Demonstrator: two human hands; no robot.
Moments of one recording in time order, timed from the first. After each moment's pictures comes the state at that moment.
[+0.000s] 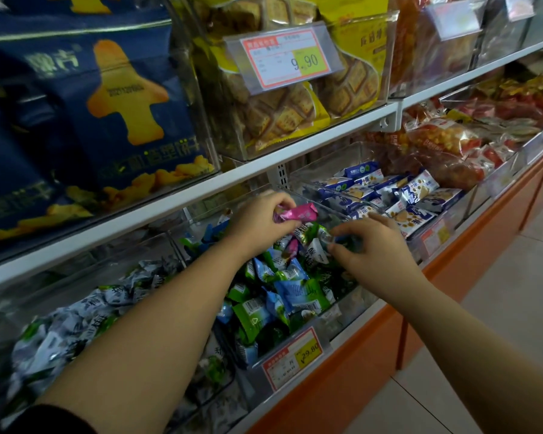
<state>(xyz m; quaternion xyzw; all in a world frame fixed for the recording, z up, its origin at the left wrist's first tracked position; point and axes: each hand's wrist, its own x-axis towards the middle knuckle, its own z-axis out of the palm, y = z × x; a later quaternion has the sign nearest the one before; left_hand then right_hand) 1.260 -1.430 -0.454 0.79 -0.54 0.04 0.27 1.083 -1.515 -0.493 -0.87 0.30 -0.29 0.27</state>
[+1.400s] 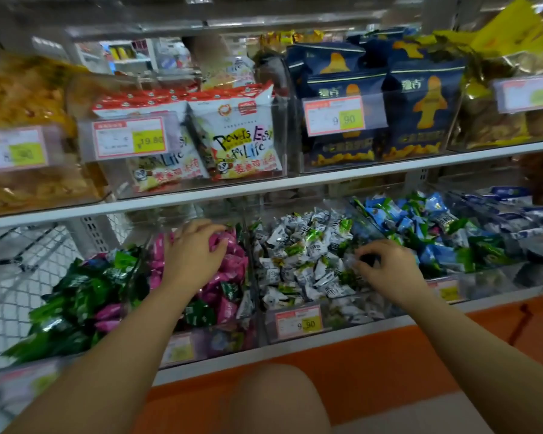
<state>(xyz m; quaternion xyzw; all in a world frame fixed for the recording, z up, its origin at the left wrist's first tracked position) 1.237 -1.010 -0.452 0.96 -0.16 0.16 0.19 1.117 -1.301 -0.493 -0.93 0.12 -0.23 0.27</state>
